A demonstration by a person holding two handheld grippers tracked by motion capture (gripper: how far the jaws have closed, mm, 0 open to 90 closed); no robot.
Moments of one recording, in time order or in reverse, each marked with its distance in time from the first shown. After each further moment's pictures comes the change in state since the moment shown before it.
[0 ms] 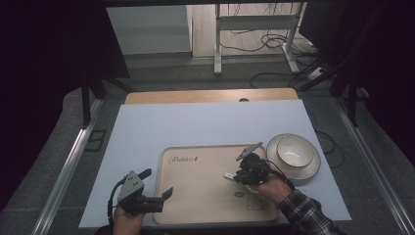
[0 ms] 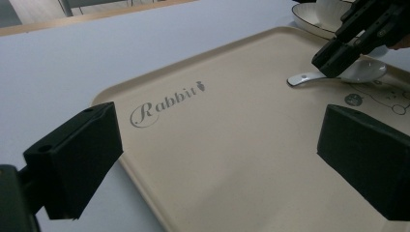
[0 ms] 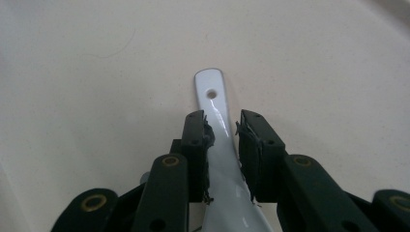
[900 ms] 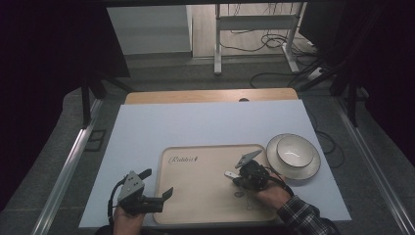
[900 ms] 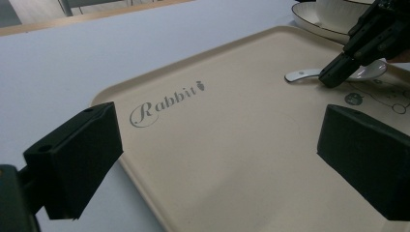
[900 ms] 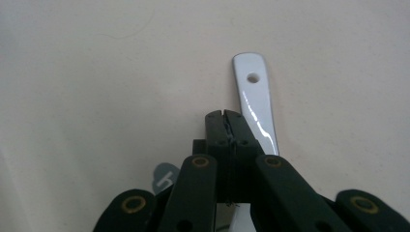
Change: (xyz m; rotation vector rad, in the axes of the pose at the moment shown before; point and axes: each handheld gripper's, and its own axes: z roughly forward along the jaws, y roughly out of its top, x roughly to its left) left arm 0.000 0.000 0.000 0.002 0.000 0.001; right arm 0.010 -0.014 0.009 -0.023 0.016 -0.050
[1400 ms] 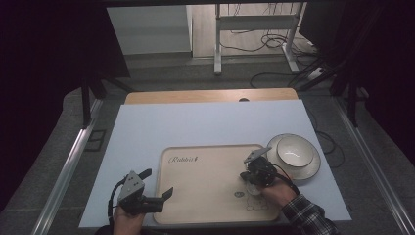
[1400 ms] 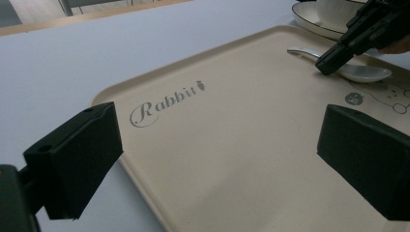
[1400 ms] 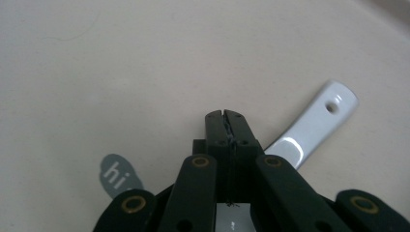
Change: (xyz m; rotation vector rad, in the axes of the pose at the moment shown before) left arm 0.000 0.000 0.000 0.001 0.001 0.000; right arm -0.021 -0.011 -0.008 -0.033 -0.070 0.066
